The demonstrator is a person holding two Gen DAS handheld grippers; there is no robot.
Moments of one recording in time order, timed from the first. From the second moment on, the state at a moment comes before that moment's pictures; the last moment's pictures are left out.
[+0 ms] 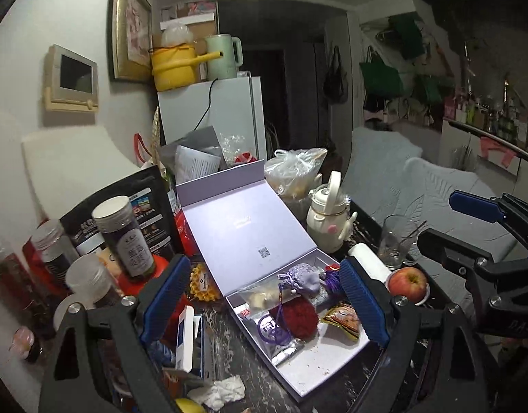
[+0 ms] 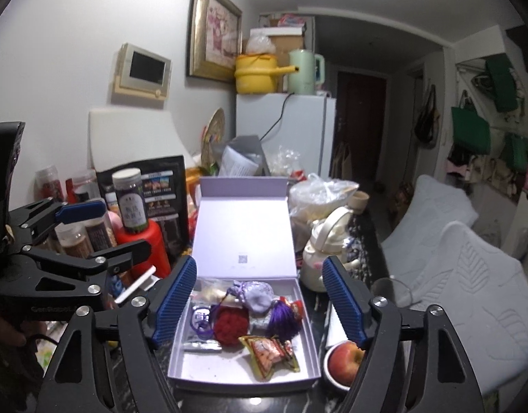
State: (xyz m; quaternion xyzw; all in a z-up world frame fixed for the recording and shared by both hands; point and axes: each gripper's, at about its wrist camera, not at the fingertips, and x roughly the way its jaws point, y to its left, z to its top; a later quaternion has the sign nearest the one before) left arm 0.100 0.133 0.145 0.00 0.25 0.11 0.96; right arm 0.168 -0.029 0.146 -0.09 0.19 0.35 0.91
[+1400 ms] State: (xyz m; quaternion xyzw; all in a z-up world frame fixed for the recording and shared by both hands) left arm -0.013 0.088 0.079 -0.02 0.27 0.09 0.96; right arm 0.044 -0.106 0.078 -0.03 0.27 0.26 0.93
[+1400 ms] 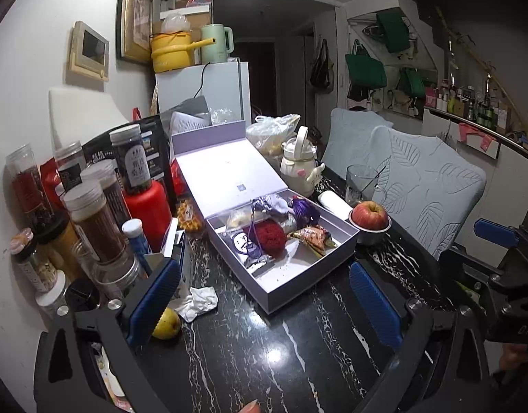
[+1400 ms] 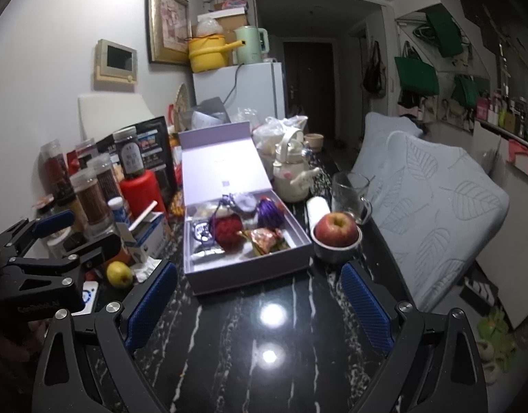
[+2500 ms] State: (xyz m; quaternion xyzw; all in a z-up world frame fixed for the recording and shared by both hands) left arm -0.005 0.096 0.061 -0.03 0.30 0.10 0.95; right arm 0.045 -0.094 0.063 -0.06 0.28 0.27 0.92
